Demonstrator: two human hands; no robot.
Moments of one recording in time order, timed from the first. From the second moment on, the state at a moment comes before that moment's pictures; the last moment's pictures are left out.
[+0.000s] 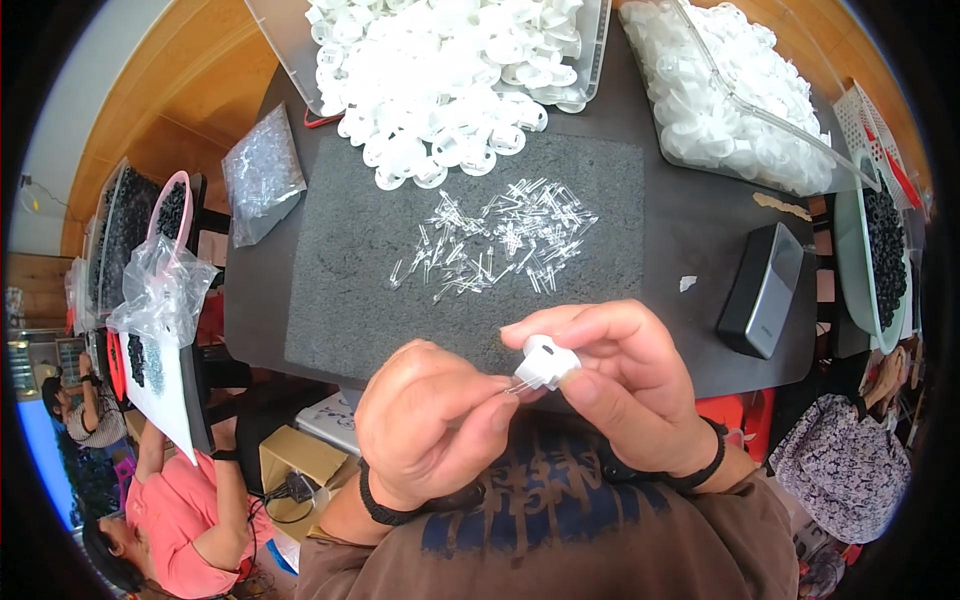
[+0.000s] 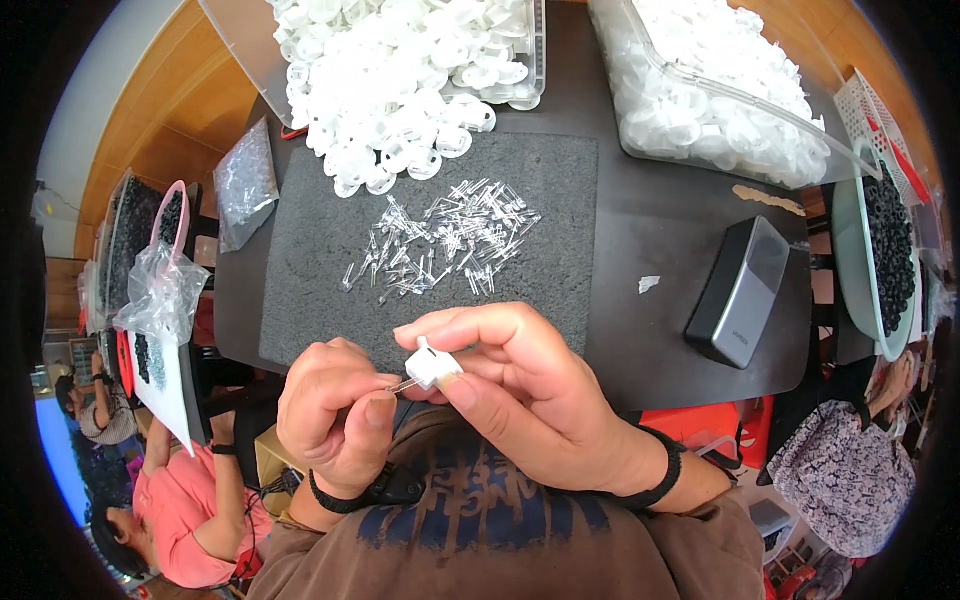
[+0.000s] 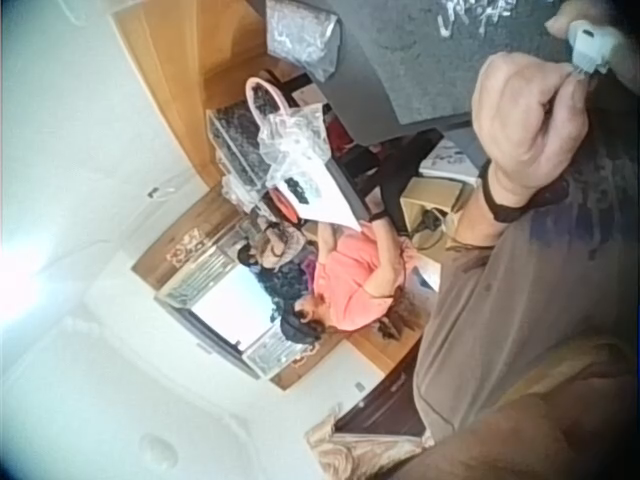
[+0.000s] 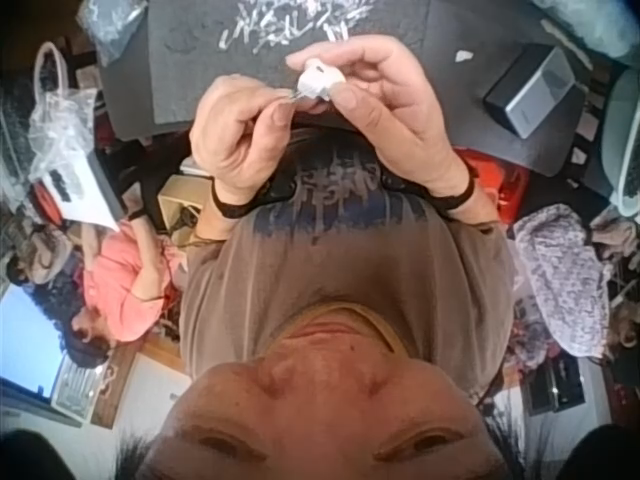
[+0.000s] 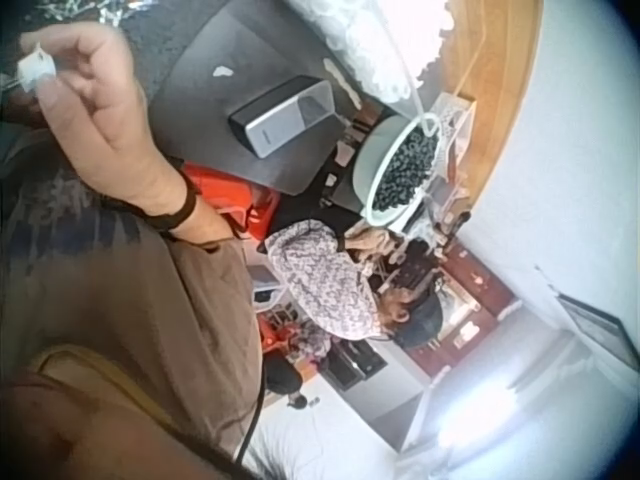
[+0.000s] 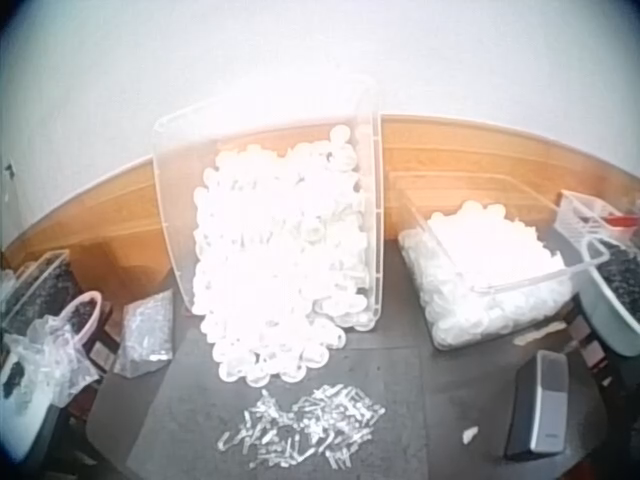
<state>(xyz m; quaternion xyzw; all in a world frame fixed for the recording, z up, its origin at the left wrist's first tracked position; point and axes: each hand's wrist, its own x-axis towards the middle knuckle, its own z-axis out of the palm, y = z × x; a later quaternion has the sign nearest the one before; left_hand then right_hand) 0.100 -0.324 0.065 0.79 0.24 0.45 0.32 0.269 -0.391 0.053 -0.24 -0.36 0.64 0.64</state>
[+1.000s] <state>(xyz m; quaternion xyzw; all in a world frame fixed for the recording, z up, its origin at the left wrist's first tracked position) 0.100 -0.330 0.063 0.77 0.28 0.45 0.36 0.266 -0.393 0.044 -0.24 -0.40 0.61 0.64</state>
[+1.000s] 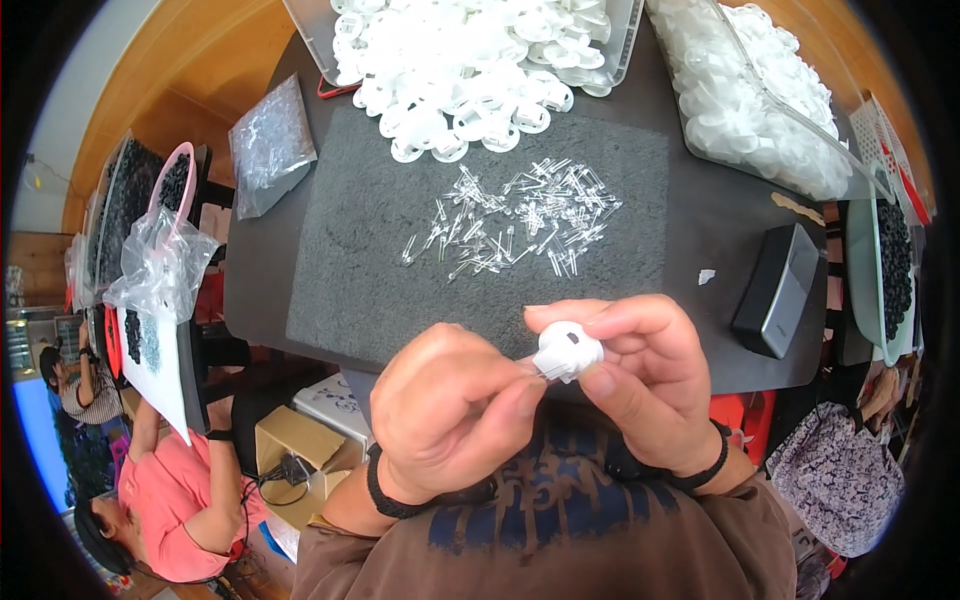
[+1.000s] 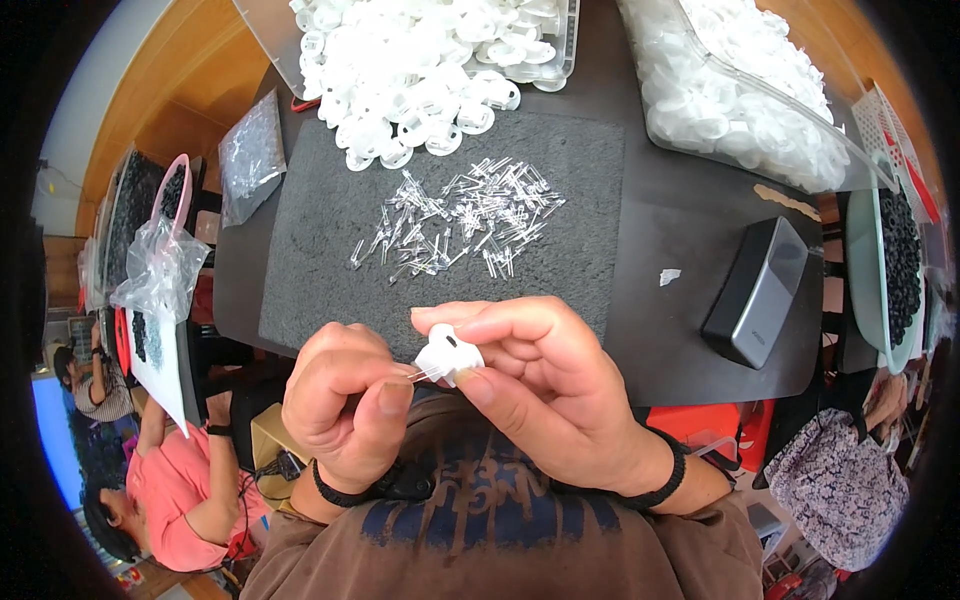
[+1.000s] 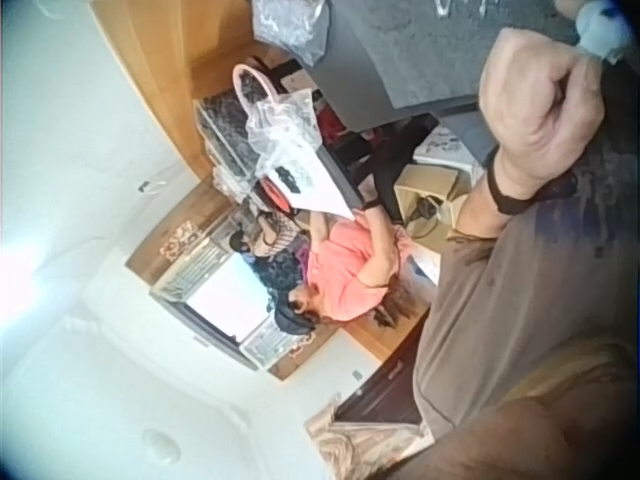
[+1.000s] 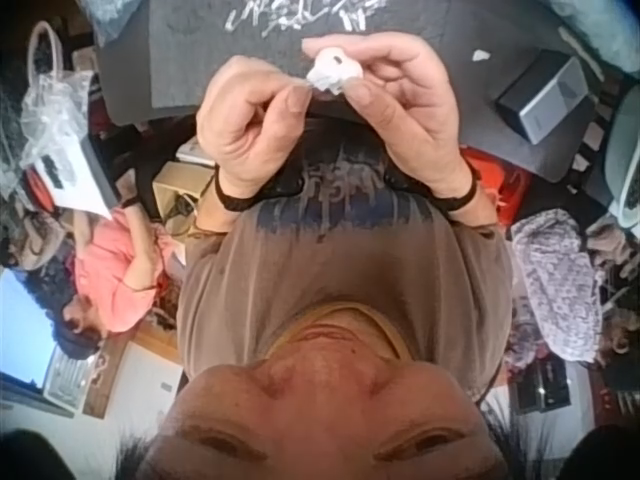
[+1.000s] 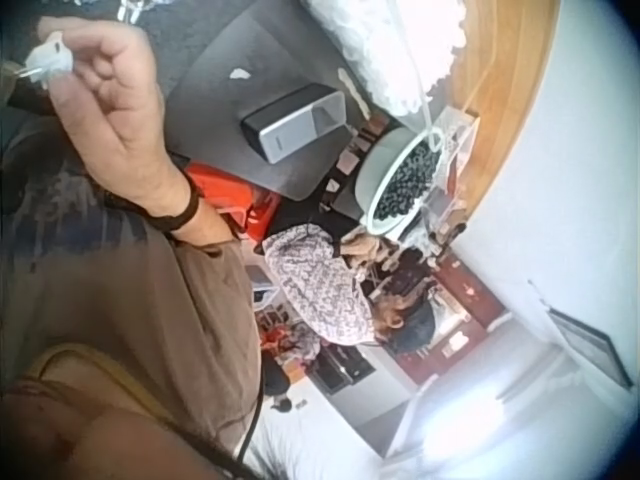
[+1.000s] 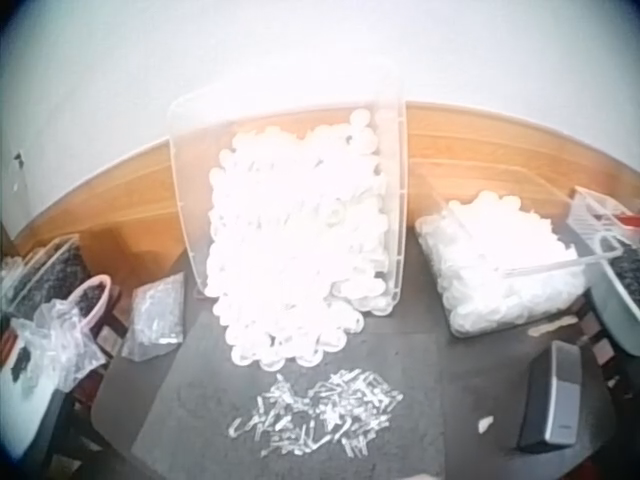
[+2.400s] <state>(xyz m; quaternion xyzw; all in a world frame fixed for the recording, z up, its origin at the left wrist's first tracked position) 0.100 -0.335 0.065 0.80 0.29 0.38 0.36 0.272 -0.398 0.041 -0.45 -0.56 0.35 0.60</state>
